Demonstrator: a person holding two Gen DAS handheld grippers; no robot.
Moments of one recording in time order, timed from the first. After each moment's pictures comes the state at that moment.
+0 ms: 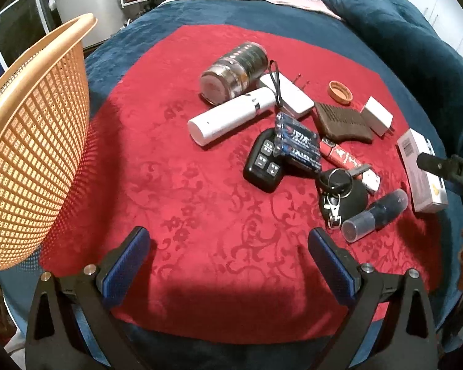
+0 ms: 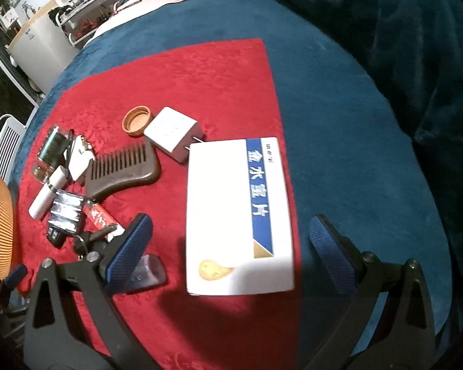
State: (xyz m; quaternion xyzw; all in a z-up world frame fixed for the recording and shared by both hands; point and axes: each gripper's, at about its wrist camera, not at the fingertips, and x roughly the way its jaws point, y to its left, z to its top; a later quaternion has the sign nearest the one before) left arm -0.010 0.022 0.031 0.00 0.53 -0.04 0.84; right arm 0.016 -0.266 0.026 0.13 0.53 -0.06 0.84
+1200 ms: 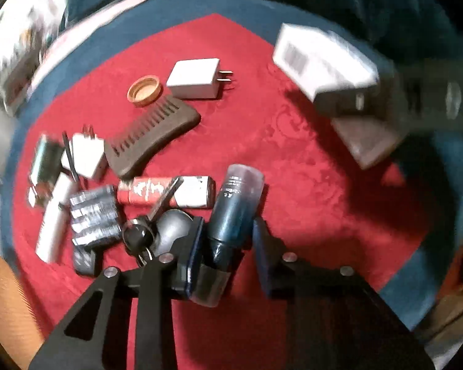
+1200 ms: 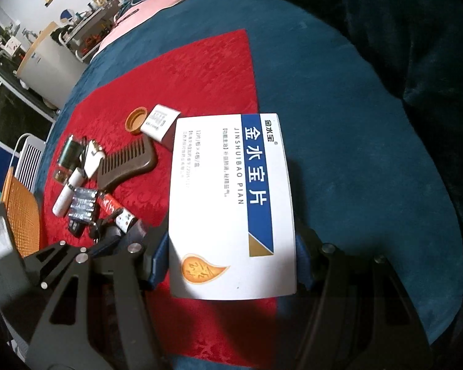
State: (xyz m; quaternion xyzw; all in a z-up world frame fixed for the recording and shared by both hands) left arm 0.002 -0.145 0.021 0.20 0.53 -0.26 0.78; right arm -0.018 -0.304 0.023 0.21 0.53 -0.02 0.82
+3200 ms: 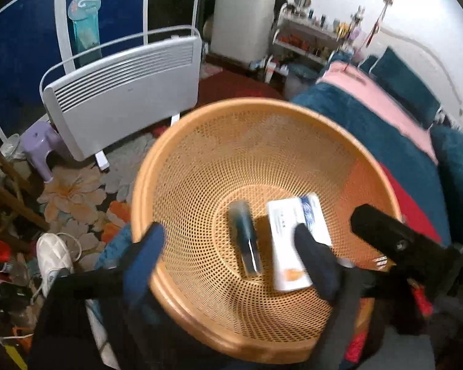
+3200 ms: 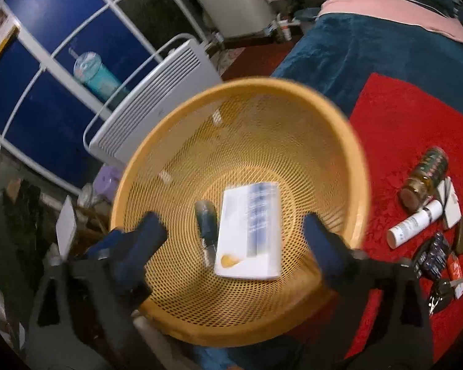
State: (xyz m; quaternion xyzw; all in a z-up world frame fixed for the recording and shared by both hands) left arm -0.051 0.252 0.124 -0.19 0.41 0.19 0.87; right arm 0.027 0.065 0.120 0.10 0.49 0.32 0.80
